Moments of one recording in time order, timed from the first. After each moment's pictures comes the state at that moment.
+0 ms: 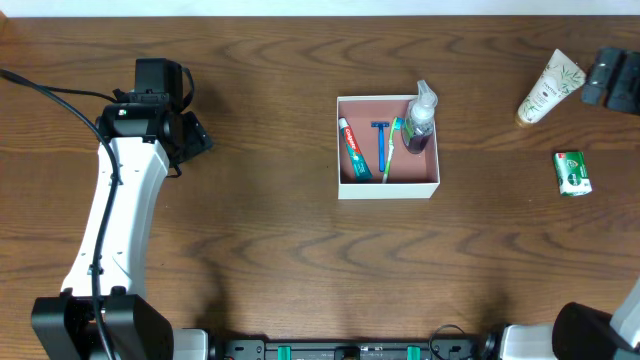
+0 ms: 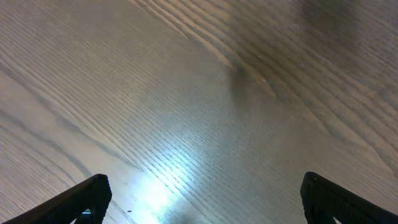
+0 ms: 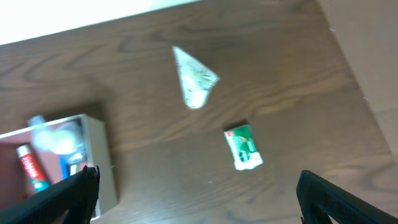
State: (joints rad) left arm 0.01 1.56 1.36 -1.06 -0.32 -0.51; right arm -0.31 1.59 2.09 -1.38 0.00 0.02
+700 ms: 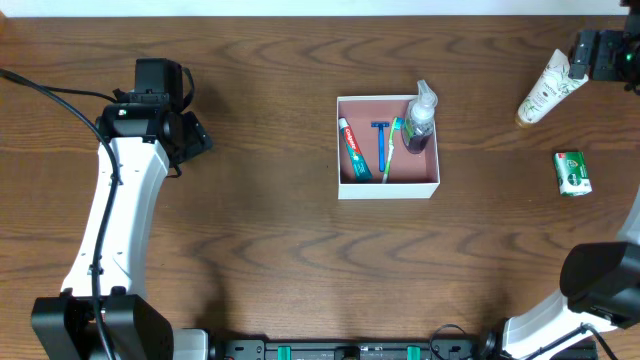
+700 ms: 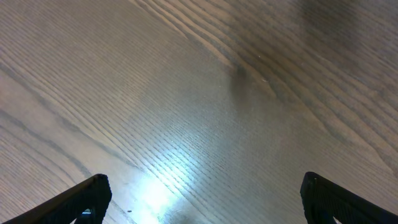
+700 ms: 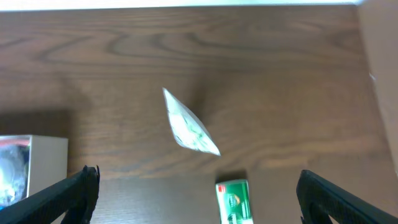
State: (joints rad) left arm 0.01 1.56 1.36 -1.06 -0.32 -0.51; right arm -0.34 1.85 2.06 -1.12 -0.12 -0.22
